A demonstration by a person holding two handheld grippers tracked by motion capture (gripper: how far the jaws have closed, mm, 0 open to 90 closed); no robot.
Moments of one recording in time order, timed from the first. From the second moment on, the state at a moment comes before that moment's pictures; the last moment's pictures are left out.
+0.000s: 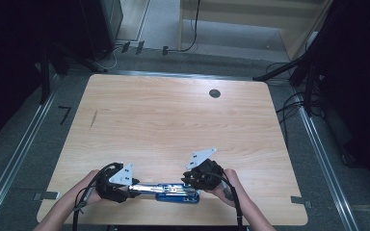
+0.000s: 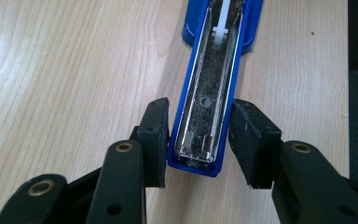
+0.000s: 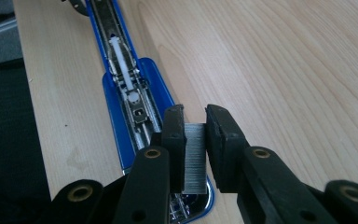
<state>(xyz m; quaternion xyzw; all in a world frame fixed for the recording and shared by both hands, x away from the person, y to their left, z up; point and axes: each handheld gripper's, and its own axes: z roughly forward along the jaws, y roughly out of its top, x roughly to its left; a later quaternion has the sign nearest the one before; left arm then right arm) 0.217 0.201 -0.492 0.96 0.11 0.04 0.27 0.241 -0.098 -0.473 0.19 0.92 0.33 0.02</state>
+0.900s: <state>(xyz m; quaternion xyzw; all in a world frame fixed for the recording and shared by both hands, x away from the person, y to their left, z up) 0.217 0.199 -0.494 0.96 0.11 0.04 0.26 0.233 -0.090 -0.486 0.09 0.94 0.33 0.01</state>
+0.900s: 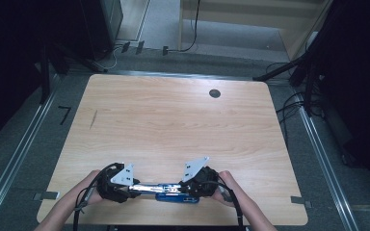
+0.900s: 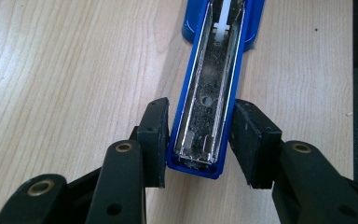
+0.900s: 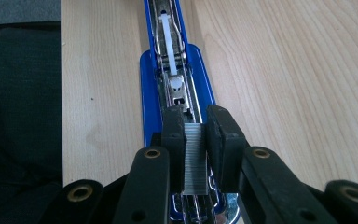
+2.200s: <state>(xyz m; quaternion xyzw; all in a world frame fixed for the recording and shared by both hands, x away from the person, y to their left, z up) 0.217 0.198 -0.496 0.96 0.11 0.04 0.26 0.236 -0.104 -0.491 0.06 0.94 0.33 0.00</state>
